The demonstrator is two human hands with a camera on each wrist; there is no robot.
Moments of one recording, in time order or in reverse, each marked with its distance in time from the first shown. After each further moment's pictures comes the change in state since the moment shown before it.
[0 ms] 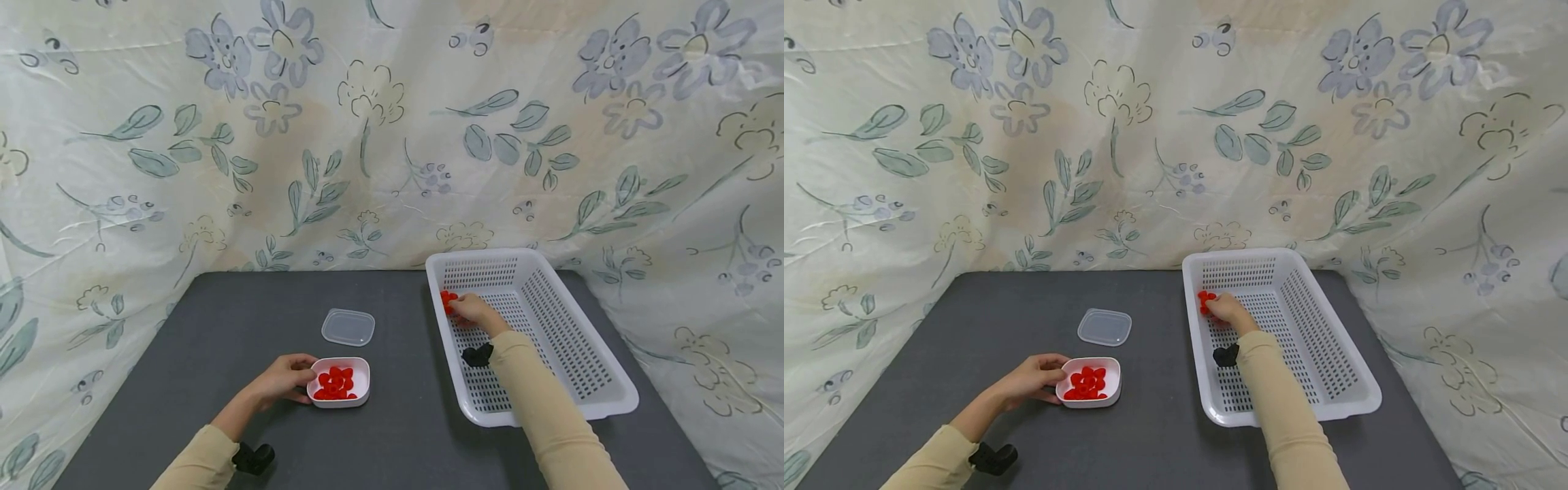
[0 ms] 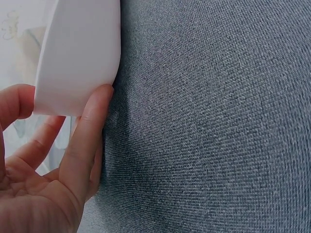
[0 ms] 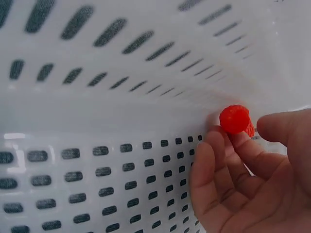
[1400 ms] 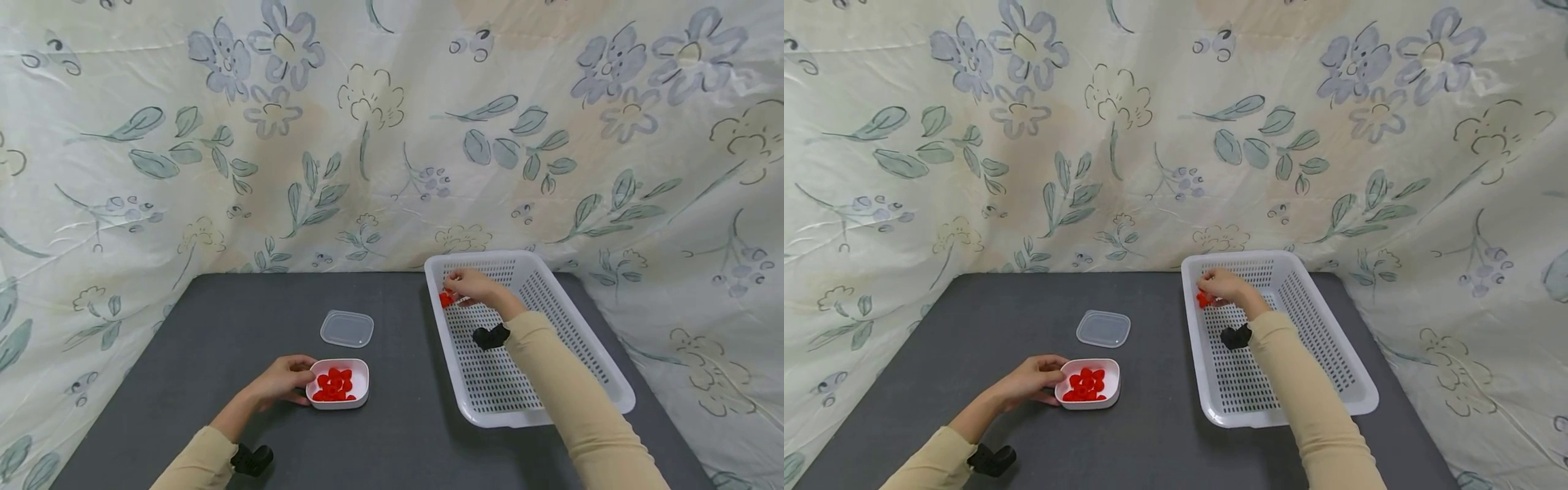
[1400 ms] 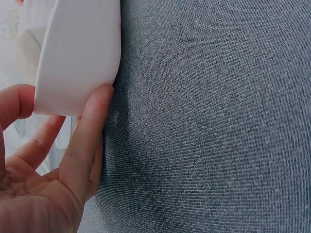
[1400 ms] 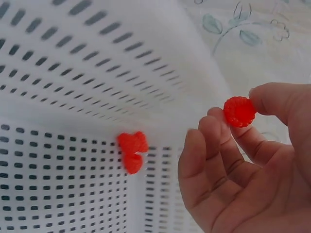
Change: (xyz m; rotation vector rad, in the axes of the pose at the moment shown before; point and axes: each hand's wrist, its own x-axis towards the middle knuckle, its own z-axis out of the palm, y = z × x) left_hand 0.000 0.000 -0.001 -0.004 -0.016 0.014; right_hand -0.035 -0.060 -0.037 -0.096 -0.121 -0.211
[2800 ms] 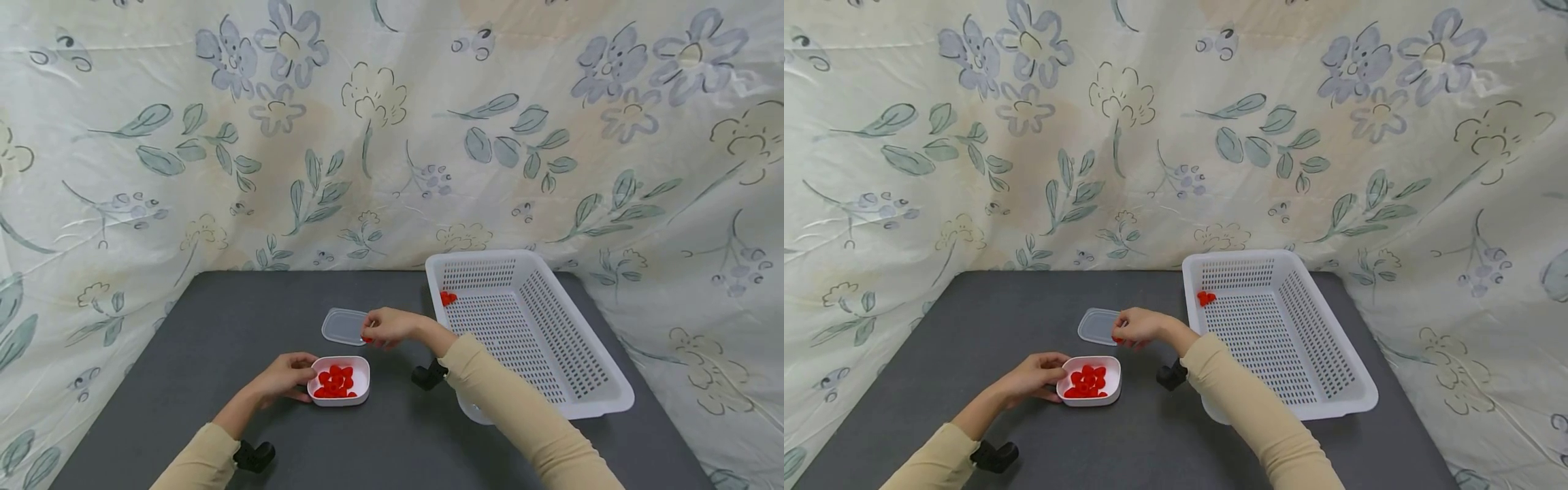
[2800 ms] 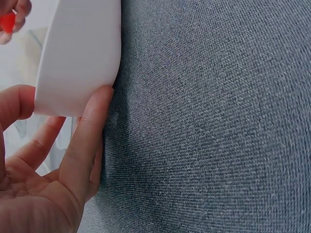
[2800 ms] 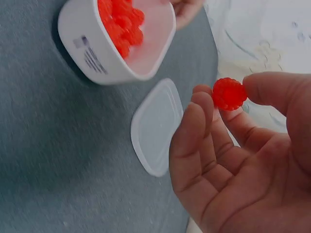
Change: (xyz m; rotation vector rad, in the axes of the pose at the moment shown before) left_hand -0.006 -0.001 -0.007 -0.008 -0.005 -0.007; right_hand -0.016 -0.073 0.141 -0.104 -0.350 -0.145
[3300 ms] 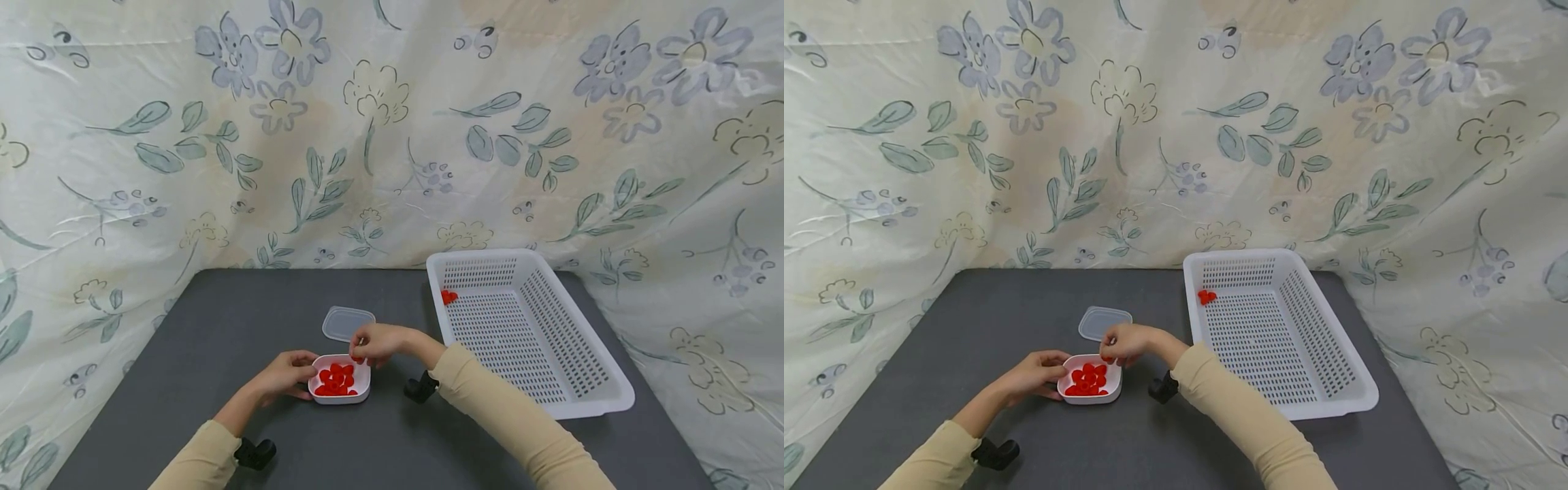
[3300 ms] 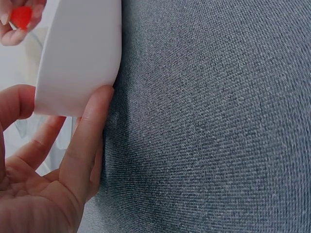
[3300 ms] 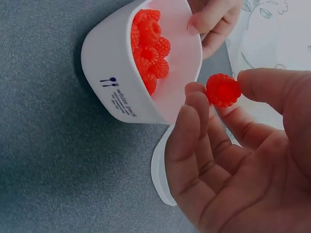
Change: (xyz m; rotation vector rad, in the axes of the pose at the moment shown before) left_hand 0.002 -0.001 -0.002 0.016 0.012 -0.017; right_hand 0.009 -0.001 0.030 -0.072 -0.070 -0.022
